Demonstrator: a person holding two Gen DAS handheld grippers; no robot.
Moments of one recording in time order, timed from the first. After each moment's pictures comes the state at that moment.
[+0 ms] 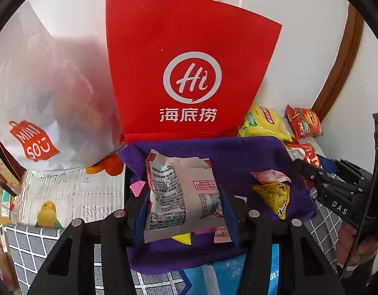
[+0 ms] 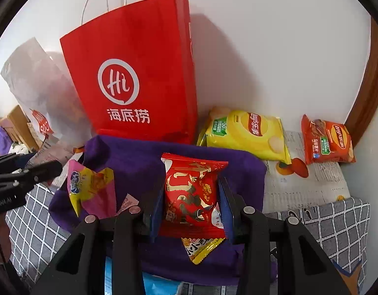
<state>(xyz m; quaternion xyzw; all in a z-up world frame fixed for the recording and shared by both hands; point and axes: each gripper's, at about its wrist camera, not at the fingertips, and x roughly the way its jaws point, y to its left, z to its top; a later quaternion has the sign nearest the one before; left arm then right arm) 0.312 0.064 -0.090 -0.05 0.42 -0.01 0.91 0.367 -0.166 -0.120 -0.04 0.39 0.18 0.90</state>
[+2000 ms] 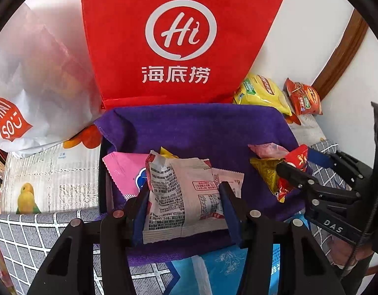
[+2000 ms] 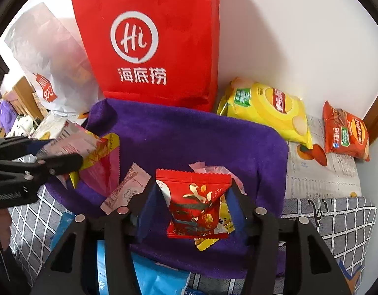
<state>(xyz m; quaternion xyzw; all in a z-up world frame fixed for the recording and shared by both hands) 0.329 0.050 -0.128 -0.06 0.50 -0.04 0.86 0.372 -0.142 -0.149 -0.09 0.45 0.21 0.86</state>
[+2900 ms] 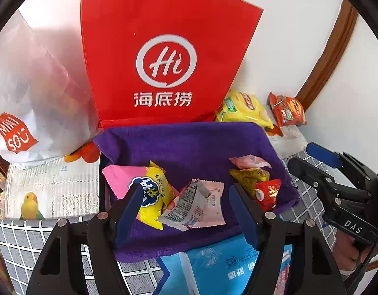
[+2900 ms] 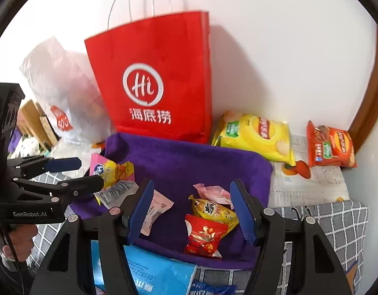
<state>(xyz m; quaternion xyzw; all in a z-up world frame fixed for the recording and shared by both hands) 0.311 0.048 -0.091 -0.07 0.45 -0.06 0.89 0.340 -0.159 -0.092 -0.05 0.39 0.20 0.90</state>
